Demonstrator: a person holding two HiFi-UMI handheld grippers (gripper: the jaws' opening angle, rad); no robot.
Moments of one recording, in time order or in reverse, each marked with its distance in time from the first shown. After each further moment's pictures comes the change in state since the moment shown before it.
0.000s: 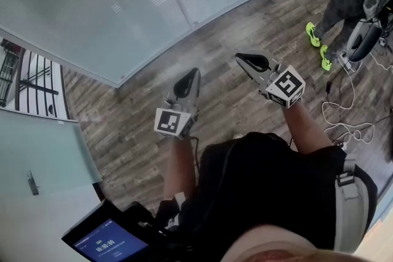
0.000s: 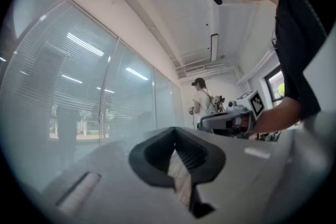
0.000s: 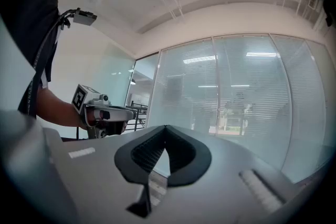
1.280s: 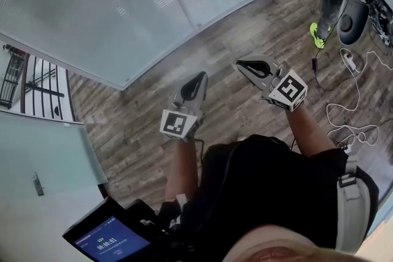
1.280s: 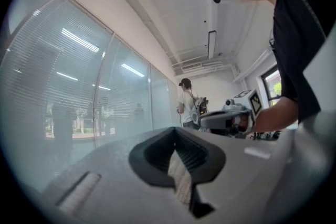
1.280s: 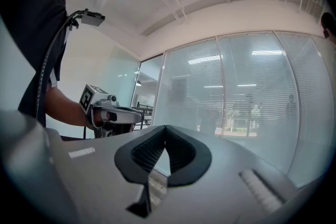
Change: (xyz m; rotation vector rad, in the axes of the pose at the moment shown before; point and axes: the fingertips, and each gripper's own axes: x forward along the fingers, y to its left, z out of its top) left arm 0.015 -0.014 0.001 -0.006 0.036 -0.048; right arm -0.001 0.009 0.005 -0.030 -0.027 0.079
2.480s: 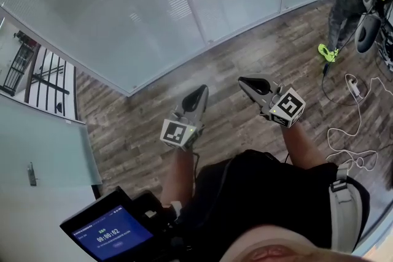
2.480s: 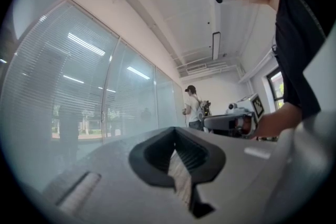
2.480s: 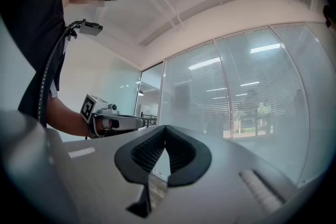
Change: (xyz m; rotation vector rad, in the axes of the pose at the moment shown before) left arm -0.019 0.018 0.003 -0.030 0.002 0.064; right arm 0.017 0.009 0.008 0.094 -0.091 0.040
